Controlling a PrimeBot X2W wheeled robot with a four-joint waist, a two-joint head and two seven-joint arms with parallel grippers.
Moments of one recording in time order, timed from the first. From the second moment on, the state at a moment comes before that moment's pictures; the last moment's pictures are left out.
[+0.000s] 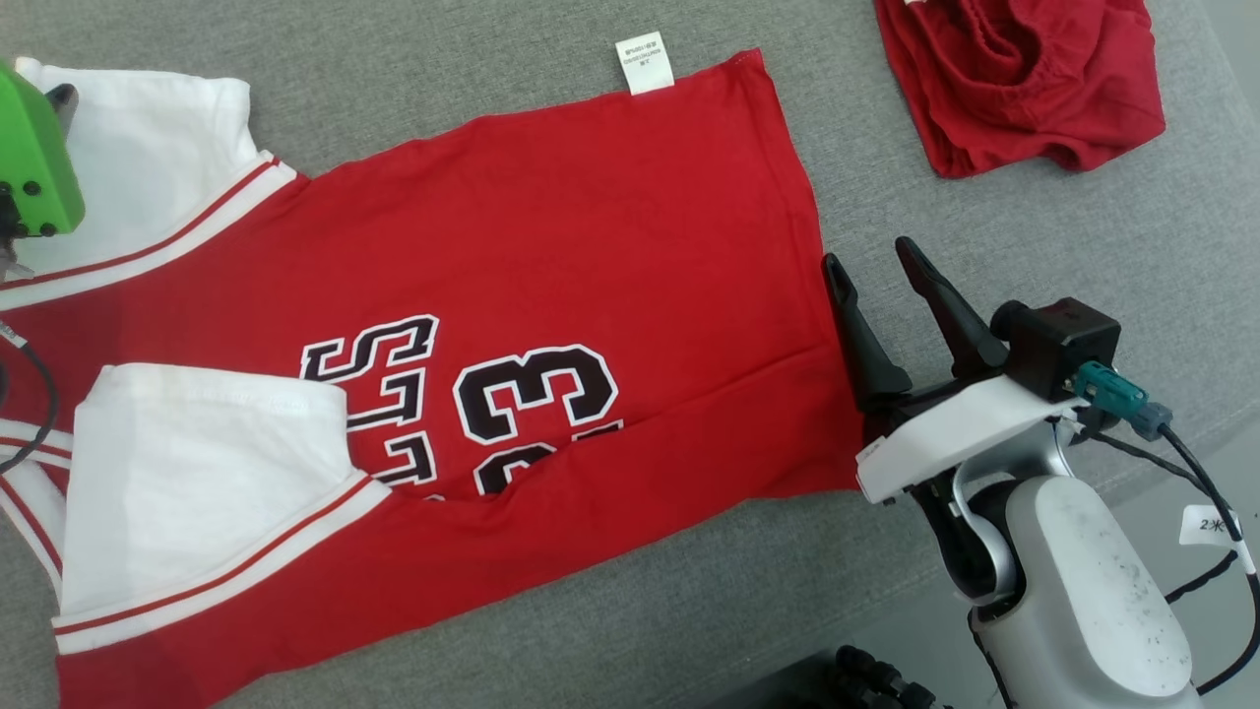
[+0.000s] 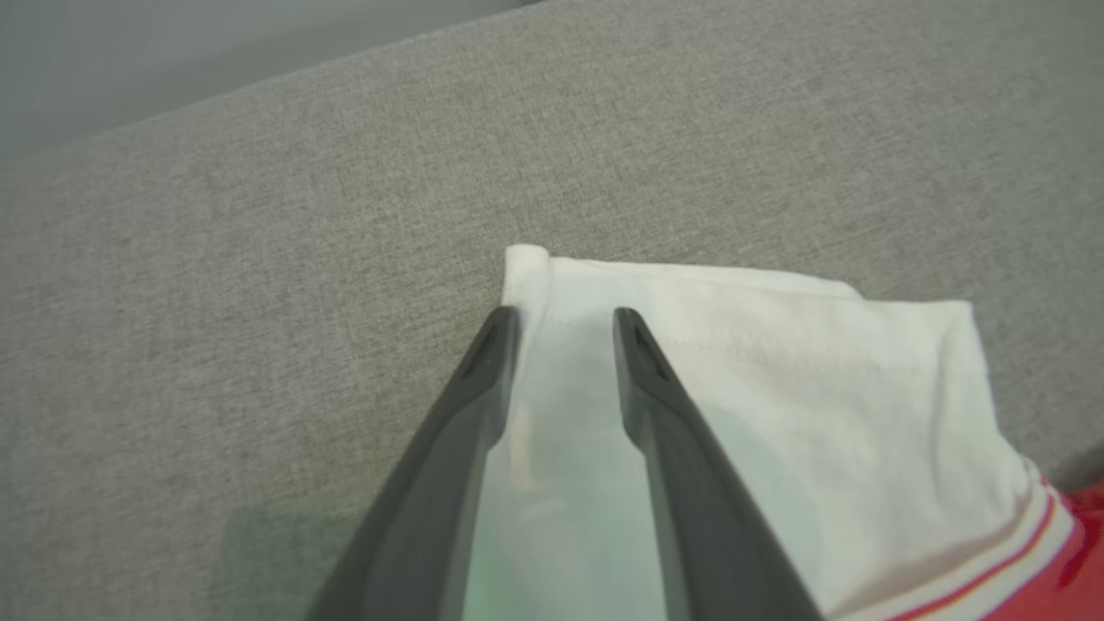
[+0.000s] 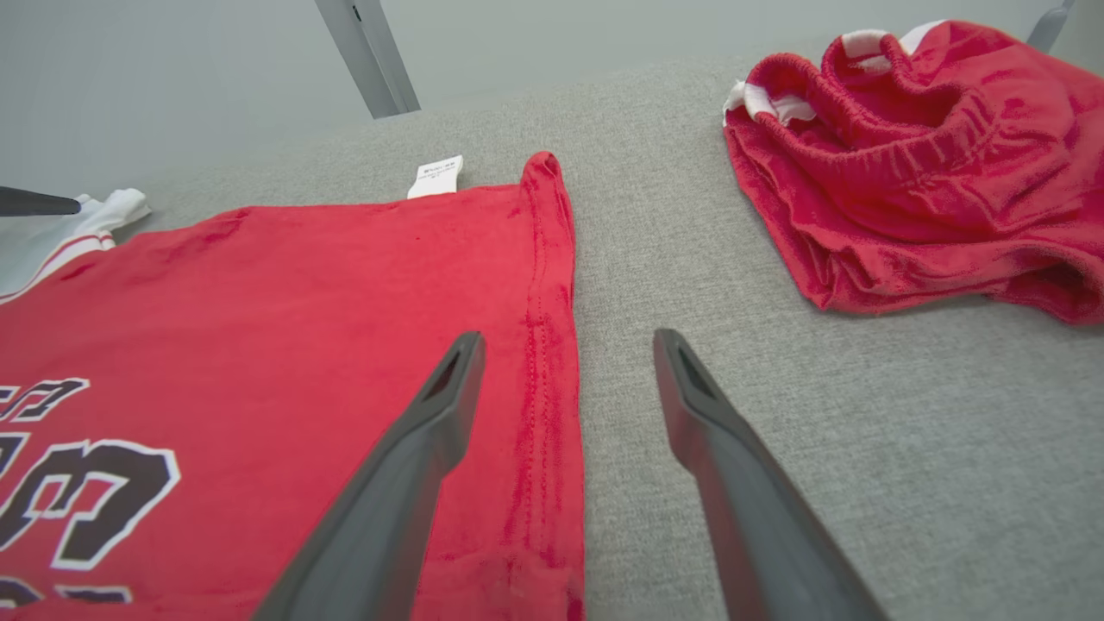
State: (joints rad) left arm -0.98 0.52 -0.27 0.56 -0.56 -0.09 0.70; right arm -0.31 -0.05 0.17 0.08 0.29 0.13 -0.02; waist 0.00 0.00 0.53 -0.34
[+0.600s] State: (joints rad) left arm -0.97 0.40 -0.32 0.42 -0.62 -0.12 0.47; right arm -0.70 -0.21 0.17 0.33 0.19 0.13 0.25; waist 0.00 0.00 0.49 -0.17
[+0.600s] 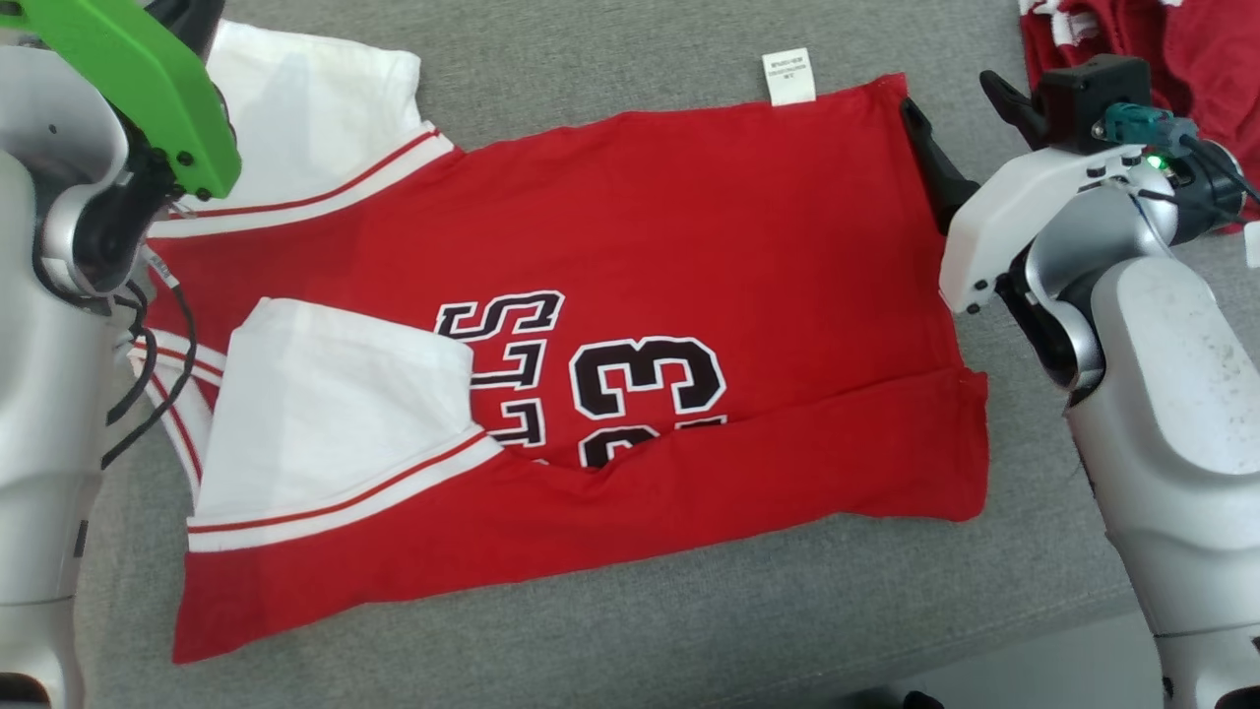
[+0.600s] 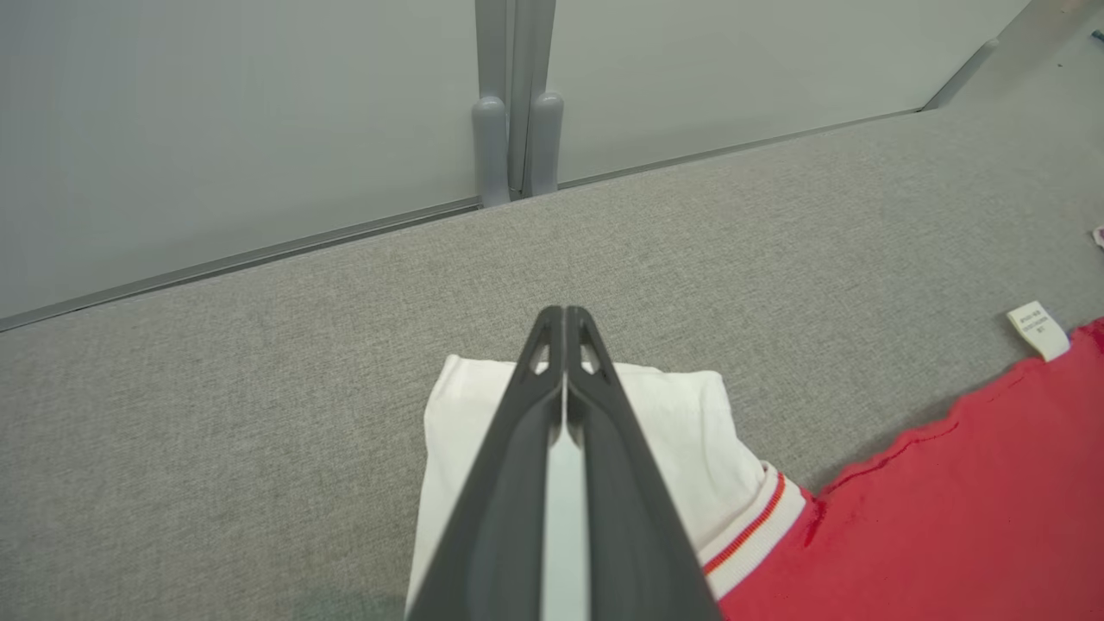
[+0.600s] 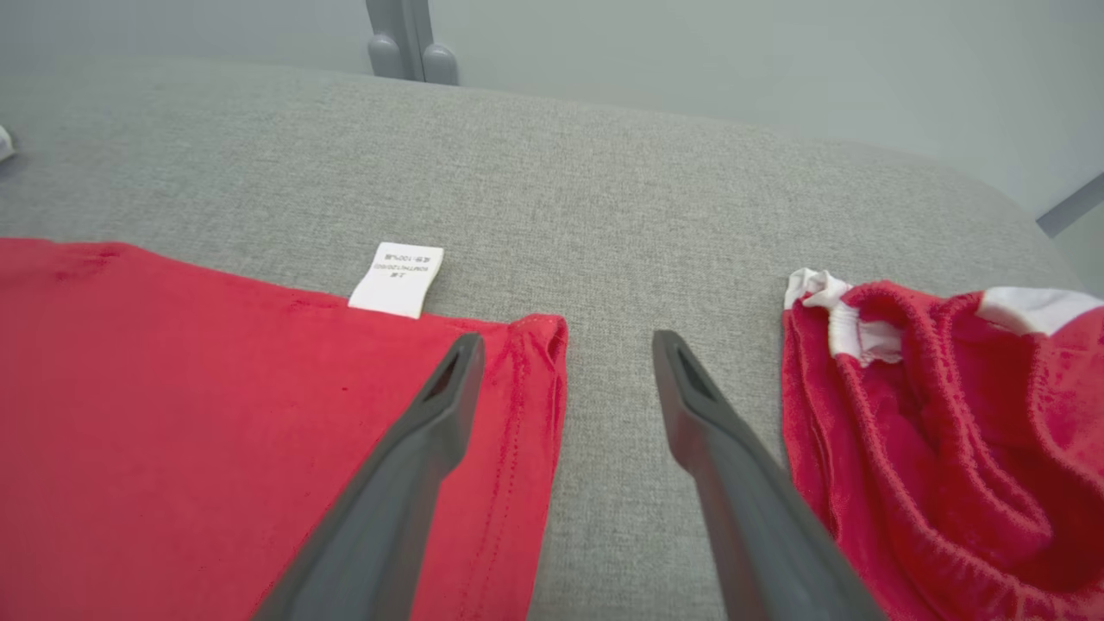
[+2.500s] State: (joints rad) left arm -1.03 0.61 -0.38 0.45 -0.70 -0.08 0.62; right arm -0.85 -0.21 0.40 0.38 0.32 0.13 0.15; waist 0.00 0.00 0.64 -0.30
